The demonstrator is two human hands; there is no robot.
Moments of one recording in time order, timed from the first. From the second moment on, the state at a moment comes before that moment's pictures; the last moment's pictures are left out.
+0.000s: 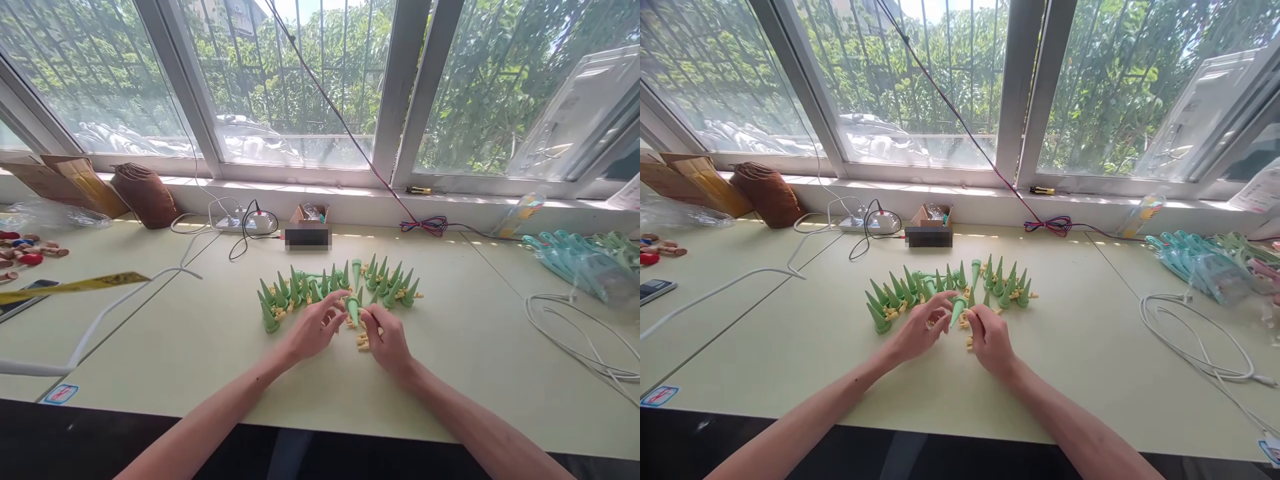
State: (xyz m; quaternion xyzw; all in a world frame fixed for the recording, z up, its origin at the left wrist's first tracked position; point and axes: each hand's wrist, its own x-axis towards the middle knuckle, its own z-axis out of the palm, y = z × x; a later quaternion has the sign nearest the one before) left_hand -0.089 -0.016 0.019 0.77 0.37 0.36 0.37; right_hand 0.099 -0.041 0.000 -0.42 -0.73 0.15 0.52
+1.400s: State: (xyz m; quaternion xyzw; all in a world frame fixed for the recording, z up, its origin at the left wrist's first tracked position) left_hand -0.092 -0.009 0.012 0.65 0.29 0.30 0.64; right_hand 0.099 -0.041 -0.011 -0.40 -0.73 0.29 0.47
